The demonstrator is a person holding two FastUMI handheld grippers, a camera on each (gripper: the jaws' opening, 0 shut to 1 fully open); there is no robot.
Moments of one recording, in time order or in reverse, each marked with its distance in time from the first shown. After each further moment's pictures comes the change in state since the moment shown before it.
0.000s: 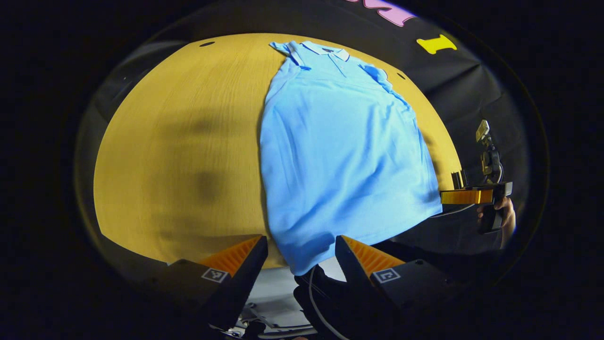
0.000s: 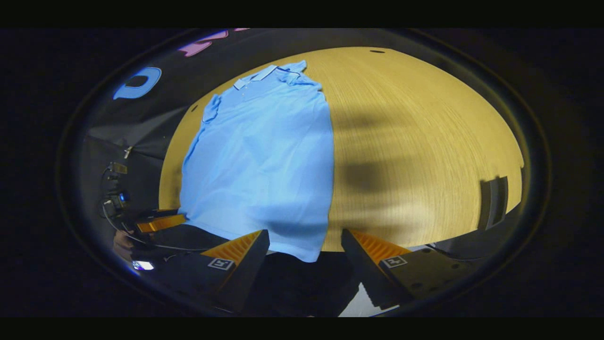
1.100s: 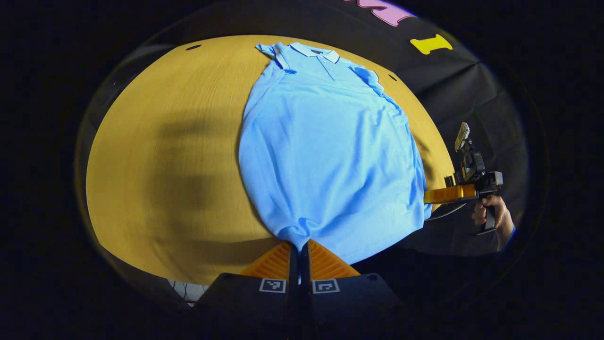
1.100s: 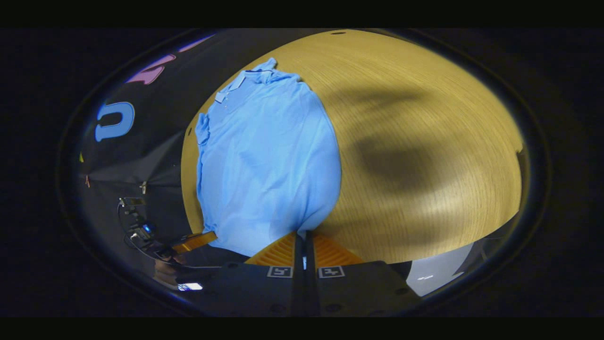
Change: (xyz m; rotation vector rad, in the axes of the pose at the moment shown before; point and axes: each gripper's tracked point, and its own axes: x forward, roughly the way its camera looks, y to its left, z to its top) left arm 0.011 -0.019 0.027 0.013 -0.041 -0.070; right arm 0.027 0.030 0.021 0.208 0.012 0.176
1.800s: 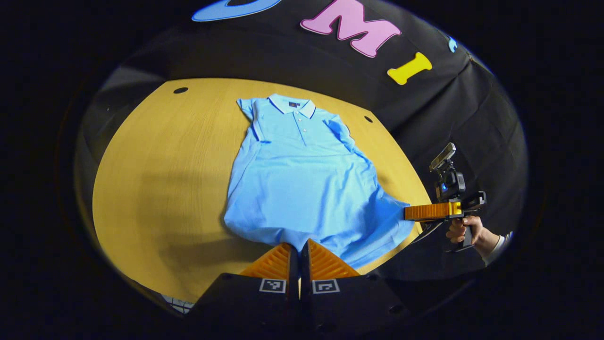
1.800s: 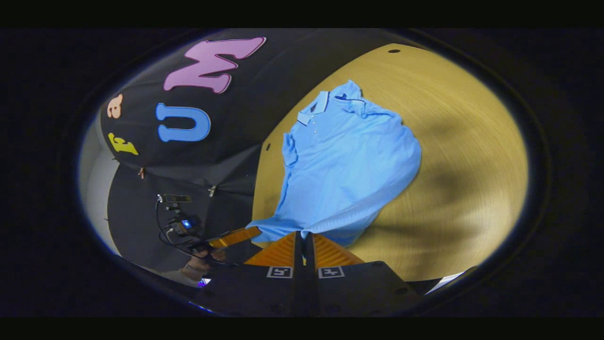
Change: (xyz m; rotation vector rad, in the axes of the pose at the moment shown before) left arm -0.051 -0.040 0.096 0.053 -0.275 -0.076; right arm -0.043 0.114 0.058 -0.088 -0.164 0.445
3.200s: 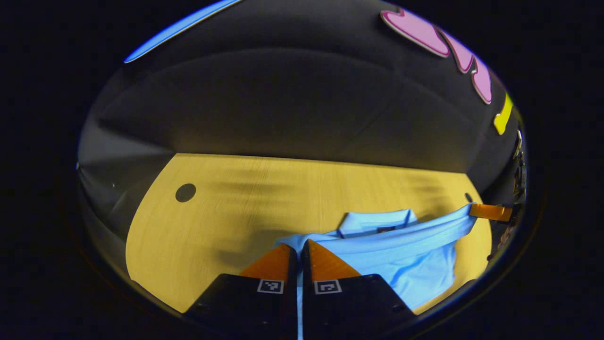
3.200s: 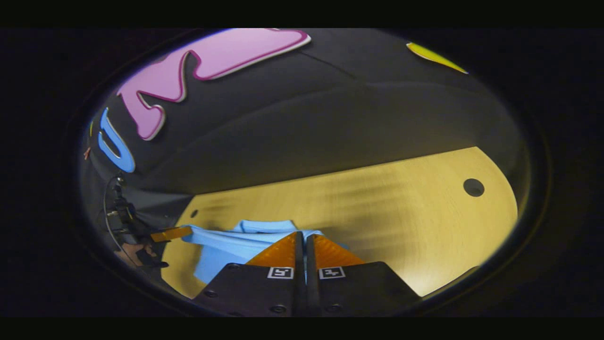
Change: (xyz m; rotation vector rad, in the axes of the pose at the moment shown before) left arm 0.200 0.158 0.339 0.023 -0.192 0.483; right arm 0.153 -0.080 0.411 -0.465 -0.263 -0.459
